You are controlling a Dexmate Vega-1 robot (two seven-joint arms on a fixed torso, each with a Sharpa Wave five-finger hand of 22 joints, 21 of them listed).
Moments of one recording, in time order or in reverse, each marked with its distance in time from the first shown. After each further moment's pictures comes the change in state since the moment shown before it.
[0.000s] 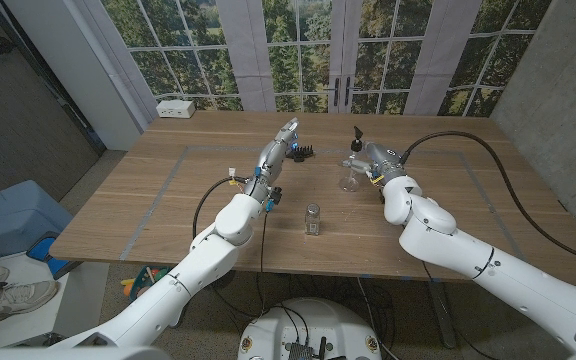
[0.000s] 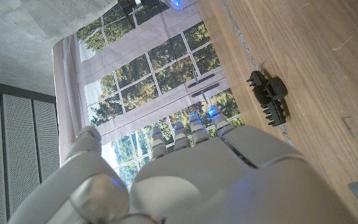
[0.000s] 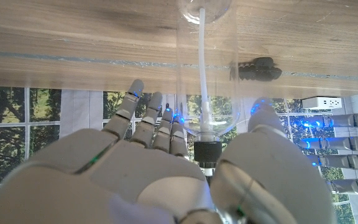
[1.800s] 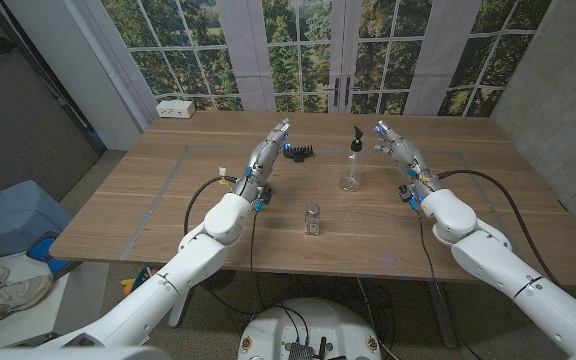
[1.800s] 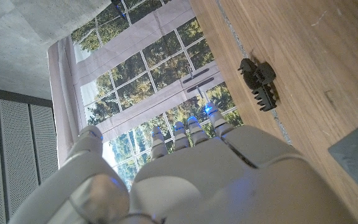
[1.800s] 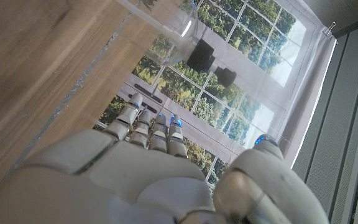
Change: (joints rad) left arm 0.009 0.049 -0.033 0.000 -0.016 0.004 -0.031; left_hand -0.004 0.004 0.019 -0.033 0.000 0.007 -0.001 -0.004 0.000 -0.008 -0.008 0.000 -0.005 -0.021 -0.050 0.000 -0.005 0.069 -0.088 -0.006 0.000; right arm -0.277 0.079 0.444 0.381 0.801 1.167 -0.030; right_hand -0.249 0.040 -0.147 0.103 0.043 0.083 -0.038 0.042 -0.023 -0.018 -0.008 0.031 -0.192 -0.184 0.011 -0.031 -0.215 -0.039 -0.138 -0.180 -0.009
